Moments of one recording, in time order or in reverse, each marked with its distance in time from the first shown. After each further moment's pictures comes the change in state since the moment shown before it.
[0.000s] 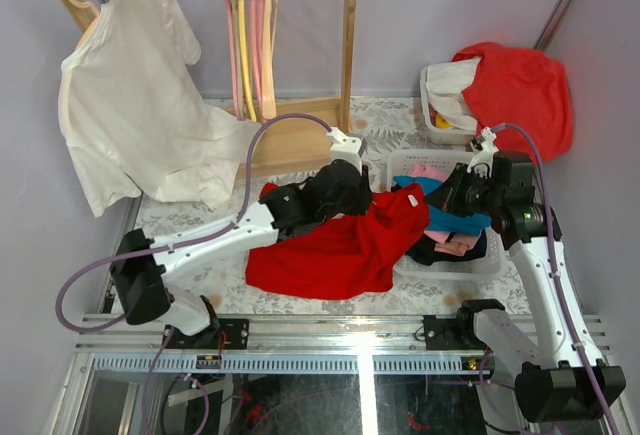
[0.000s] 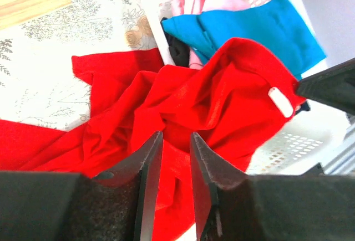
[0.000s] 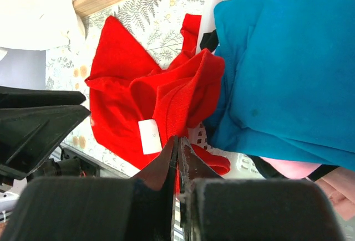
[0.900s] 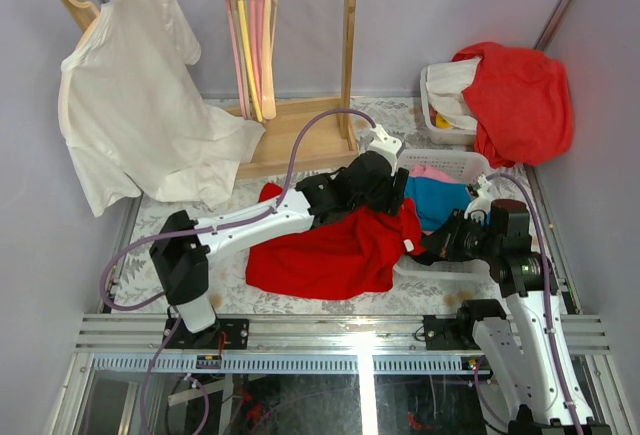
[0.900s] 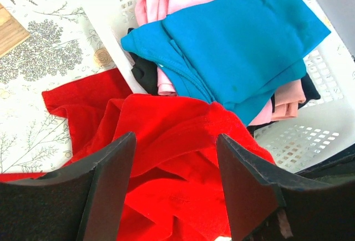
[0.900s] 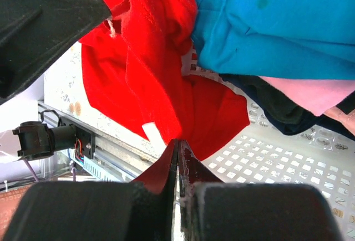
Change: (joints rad) left arm 0.002 0.188 0.167 0.030 0.098 0.166; right arm -0.001 -0.333 -0.282 -0.109 -0.080 0.011
